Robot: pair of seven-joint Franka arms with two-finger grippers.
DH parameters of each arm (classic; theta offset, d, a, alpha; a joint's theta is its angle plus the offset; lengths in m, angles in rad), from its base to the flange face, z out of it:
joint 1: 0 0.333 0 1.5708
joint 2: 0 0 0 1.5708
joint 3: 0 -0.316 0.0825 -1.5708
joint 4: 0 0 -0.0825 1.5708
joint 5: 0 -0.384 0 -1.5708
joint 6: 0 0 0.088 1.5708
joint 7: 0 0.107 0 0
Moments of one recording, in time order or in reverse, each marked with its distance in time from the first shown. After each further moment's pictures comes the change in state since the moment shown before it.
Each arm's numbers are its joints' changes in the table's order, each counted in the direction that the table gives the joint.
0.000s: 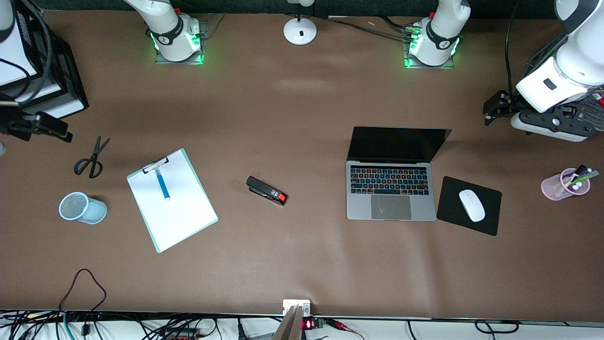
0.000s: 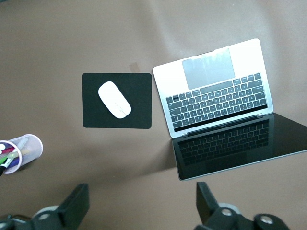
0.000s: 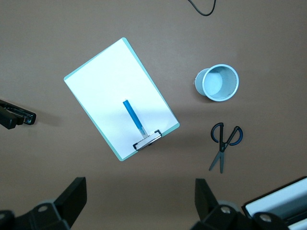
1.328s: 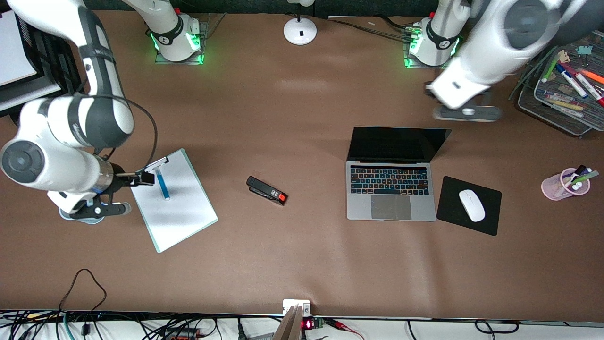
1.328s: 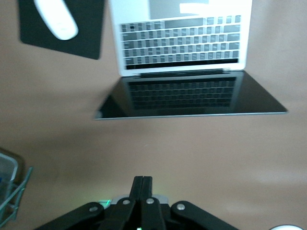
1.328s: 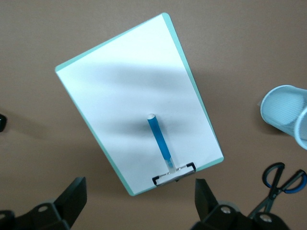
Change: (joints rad) left arm -0.009 -0.013 0.292 -0.099 0.052 -0.150 -0.477; right arm 0.126 -0.342 -0.009 -0.007 -0.004 0.207 -0.005
